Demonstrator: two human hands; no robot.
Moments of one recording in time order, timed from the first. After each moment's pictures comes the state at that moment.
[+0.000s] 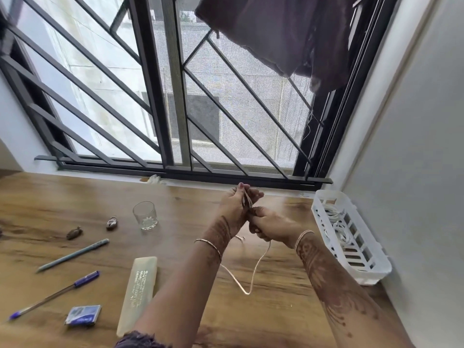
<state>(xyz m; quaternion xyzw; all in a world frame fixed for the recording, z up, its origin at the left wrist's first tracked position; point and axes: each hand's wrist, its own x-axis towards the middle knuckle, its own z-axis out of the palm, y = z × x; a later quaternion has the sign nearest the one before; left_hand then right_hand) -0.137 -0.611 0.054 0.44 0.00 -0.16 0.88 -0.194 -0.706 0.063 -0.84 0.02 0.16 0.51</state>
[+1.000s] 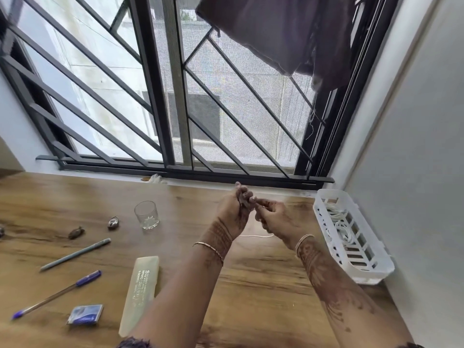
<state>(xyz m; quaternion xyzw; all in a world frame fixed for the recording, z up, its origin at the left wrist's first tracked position) -0.131 -0.607 0.052 0.34 0.02 -0.22 0.92 -0.182 -0.715 0.042 -0.78 0.08 0.00 0.62</state>
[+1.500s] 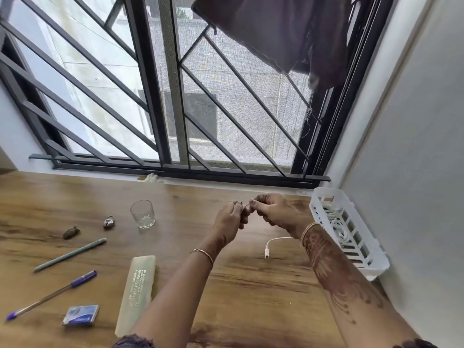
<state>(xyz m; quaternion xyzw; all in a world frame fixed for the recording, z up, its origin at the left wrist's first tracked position) -0.144 -0.593 0.014 0.76 -0.10 -0.08 0.64 -0.182 -0.729 0.064 -0.82 0.03 0.06 0.56</state>
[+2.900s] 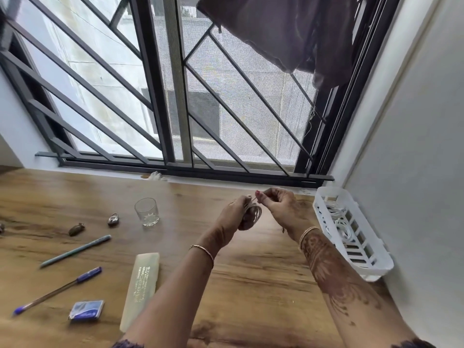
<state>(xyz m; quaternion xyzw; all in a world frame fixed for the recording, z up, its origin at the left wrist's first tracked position) -0.152 -0.593 0.036 0.66 -0.07 -0.20 0.72 -0.184 -0.722 0.059 -0.79 0.07 -0.11 0.59</state>
